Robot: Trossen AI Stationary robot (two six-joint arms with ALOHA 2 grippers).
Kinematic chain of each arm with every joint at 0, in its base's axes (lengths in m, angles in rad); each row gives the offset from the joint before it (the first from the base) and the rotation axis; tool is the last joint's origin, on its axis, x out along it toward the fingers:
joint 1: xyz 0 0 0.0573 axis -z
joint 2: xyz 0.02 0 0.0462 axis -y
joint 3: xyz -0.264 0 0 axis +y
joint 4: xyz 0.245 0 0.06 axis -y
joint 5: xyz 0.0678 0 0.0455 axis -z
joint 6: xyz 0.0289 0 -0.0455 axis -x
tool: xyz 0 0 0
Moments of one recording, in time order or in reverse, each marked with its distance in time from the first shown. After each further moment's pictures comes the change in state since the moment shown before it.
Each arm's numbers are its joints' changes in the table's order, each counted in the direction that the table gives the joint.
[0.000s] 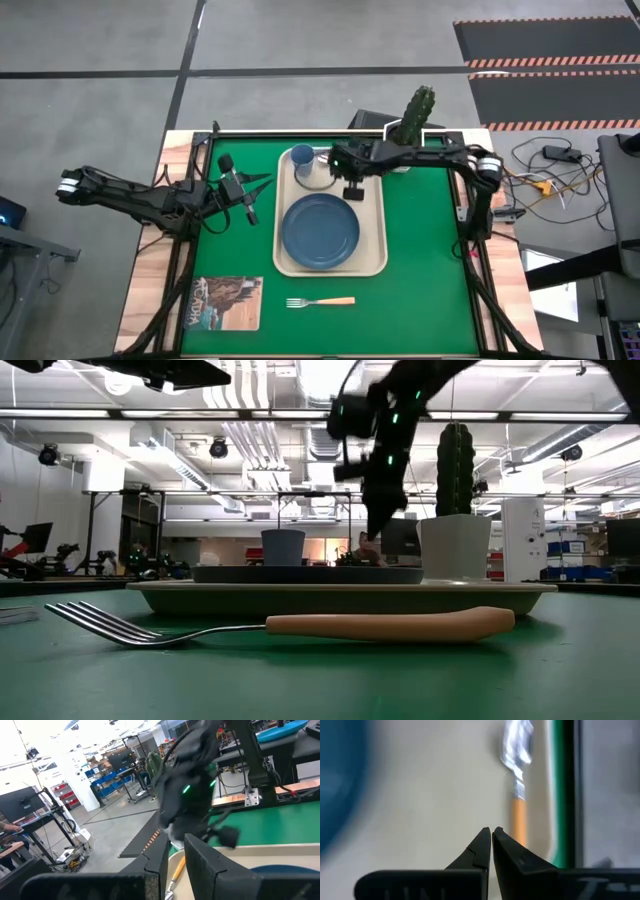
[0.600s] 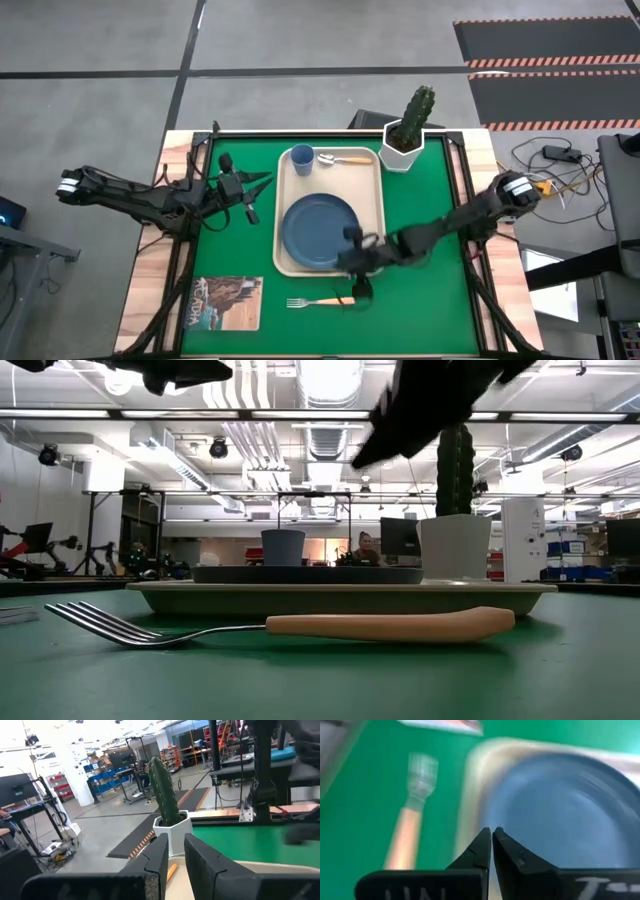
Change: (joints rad) left arm 0.001 -0.007 -0.006 0.036 0.002 0.112; right arm -0.655 0.200 0.371 0.612 -0.084 -0.400
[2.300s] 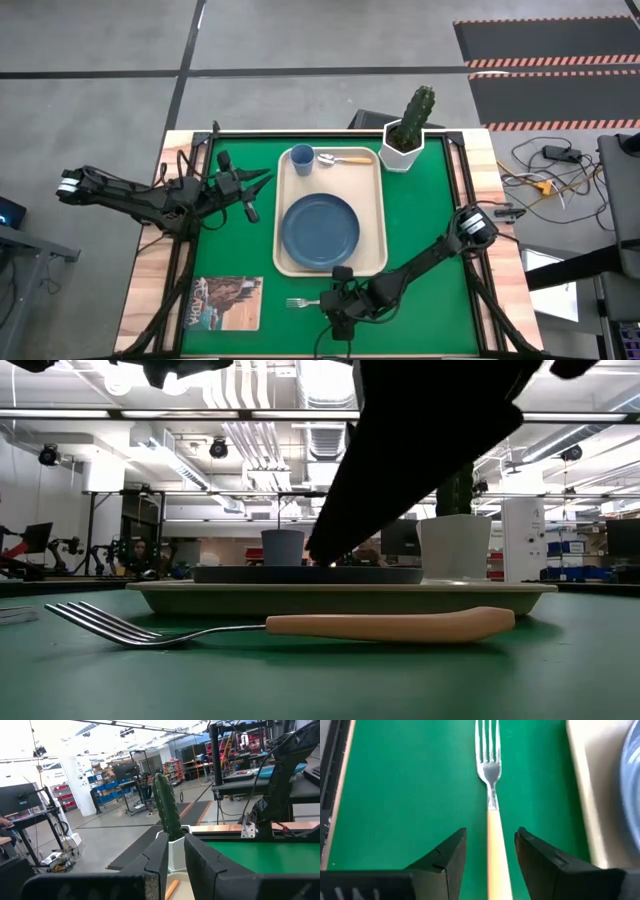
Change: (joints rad) left arm 0.000 -0.006 0.000 0.095 0.006 -0.036; right arm -0.184 -0.429 -0.411 -0.216 0.096 -0.337
